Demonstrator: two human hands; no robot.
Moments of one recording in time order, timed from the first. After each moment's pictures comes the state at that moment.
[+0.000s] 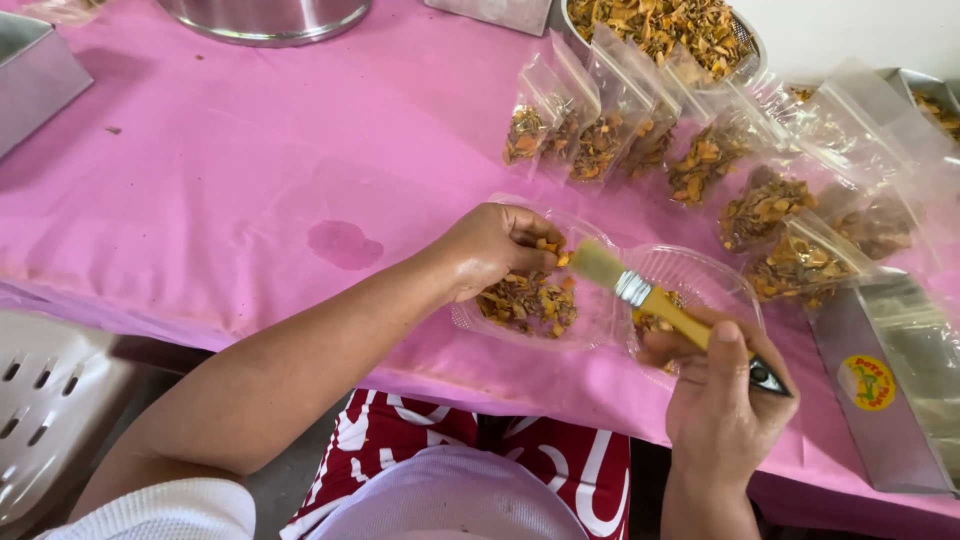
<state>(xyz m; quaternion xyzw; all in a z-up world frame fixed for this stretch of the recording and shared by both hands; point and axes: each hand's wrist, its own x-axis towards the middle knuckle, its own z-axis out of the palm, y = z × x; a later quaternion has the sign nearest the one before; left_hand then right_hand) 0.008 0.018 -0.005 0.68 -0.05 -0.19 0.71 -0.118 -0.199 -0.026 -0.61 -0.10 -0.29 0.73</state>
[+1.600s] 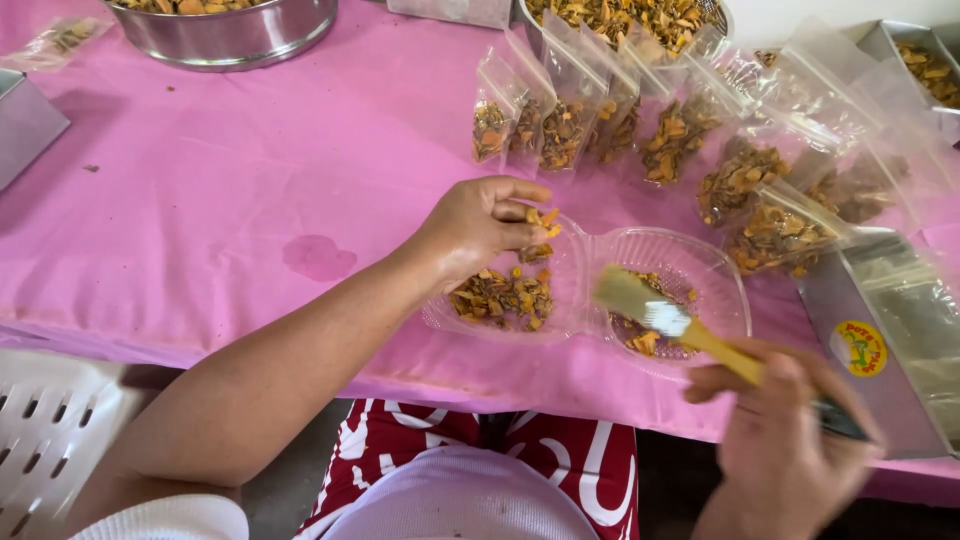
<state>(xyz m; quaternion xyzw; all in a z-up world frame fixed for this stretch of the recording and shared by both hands) -0.001 -0.001 0.029 0.73 -0.07 -0.14 0.66 -0.157 -0.244 -0.023 -0.64 -0.08 -0.34 0.69</state>
